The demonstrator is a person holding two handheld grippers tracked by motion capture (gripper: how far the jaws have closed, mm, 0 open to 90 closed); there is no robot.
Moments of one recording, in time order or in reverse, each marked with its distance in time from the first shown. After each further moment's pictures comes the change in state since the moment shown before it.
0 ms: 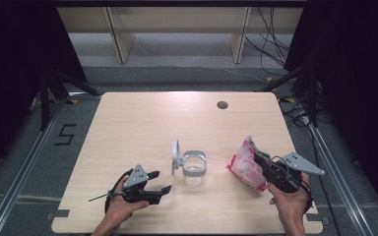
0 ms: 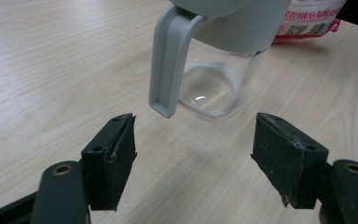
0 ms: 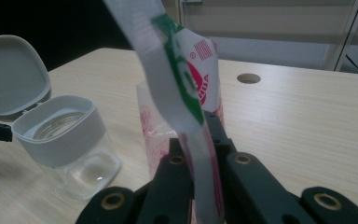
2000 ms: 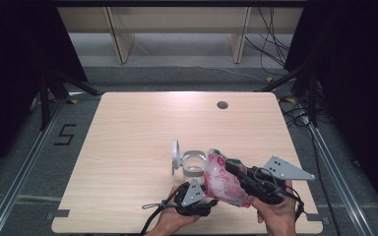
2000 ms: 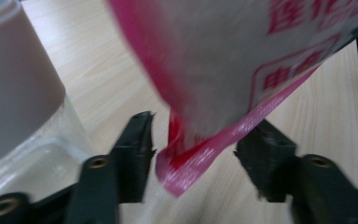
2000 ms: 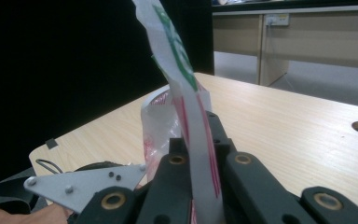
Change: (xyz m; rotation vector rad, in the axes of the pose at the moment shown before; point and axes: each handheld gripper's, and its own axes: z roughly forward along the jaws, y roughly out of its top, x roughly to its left) left arm -0.106 0.018 0.092 -0.020 -0.110 0.195; right arm 0.081 0.039 -0.019 -0.053 0.328 -0.057
